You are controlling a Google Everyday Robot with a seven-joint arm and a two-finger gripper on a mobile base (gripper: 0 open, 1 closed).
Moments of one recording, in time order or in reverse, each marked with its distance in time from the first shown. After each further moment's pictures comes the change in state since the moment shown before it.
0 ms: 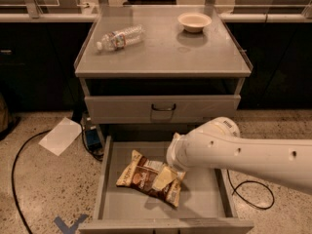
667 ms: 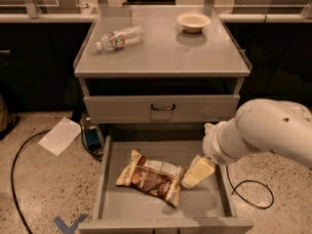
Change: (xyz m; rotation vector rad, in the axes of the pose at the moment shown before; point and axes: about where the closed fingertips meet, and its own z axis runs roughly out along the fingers) arm 0.038 -0.017 -0.122 -0.028 0.008 0.049
